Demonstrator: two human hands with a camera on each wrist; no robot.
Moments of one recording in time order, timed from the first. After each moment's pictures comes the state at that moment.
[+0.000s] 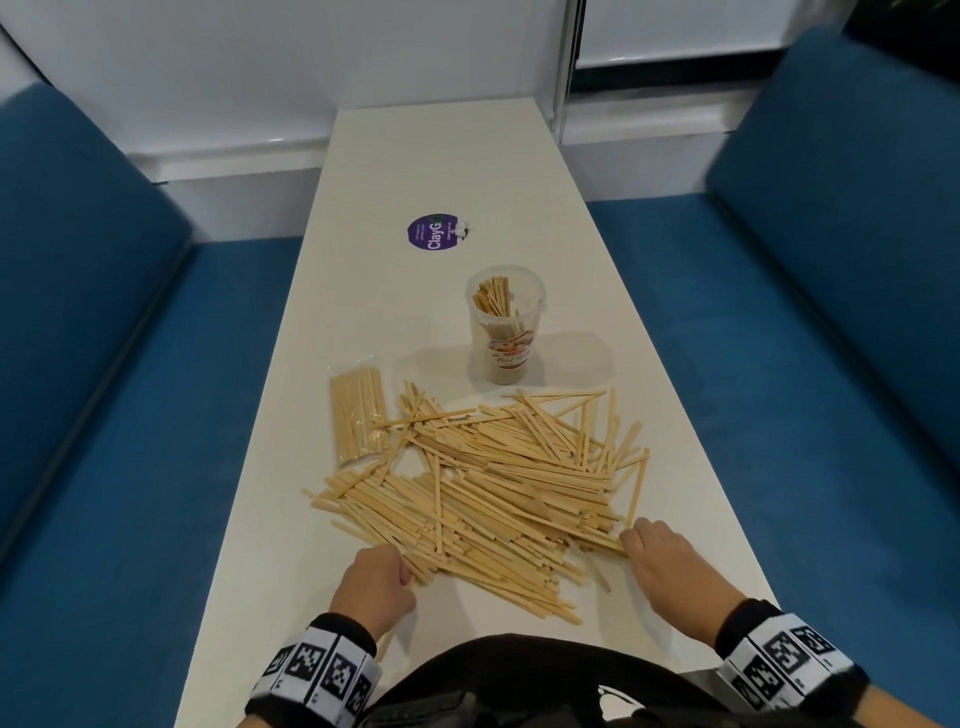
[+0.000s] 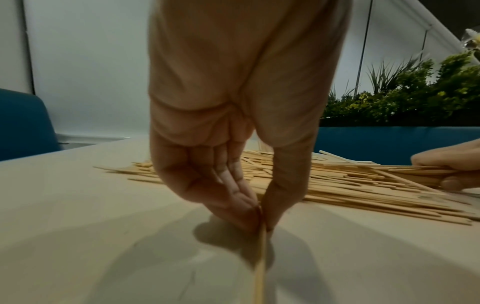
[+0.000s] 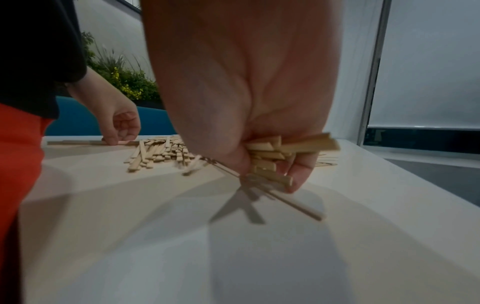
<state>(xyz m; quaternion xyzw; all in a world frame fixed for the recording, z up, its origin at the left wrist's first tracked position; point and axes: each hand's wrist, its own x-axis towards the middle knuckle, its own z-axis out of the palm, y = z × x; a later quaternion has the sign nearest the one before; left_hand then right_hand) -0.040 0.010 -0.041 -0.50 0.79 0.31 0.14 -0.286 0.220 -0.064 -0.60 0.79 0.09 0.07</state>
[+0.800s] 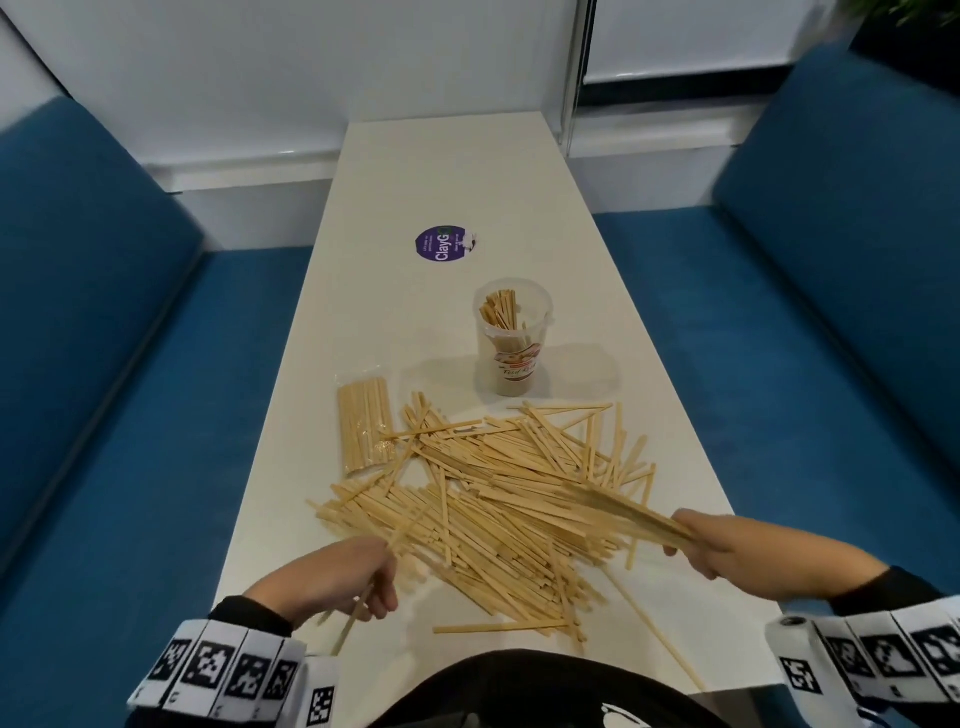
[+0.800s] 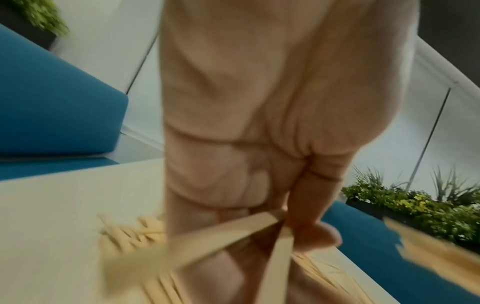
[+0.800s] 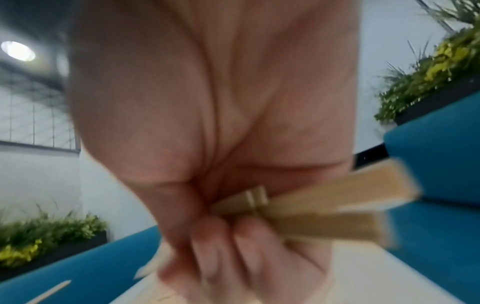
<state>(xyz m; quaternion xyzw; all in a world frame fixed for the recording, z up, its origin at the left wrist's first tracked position) -0.031 -0.021 0.033 -0.46 0.65 0.57 0.20 -0.326 0.208 0.056 -0.48 0.75 0.00 0.46</state>
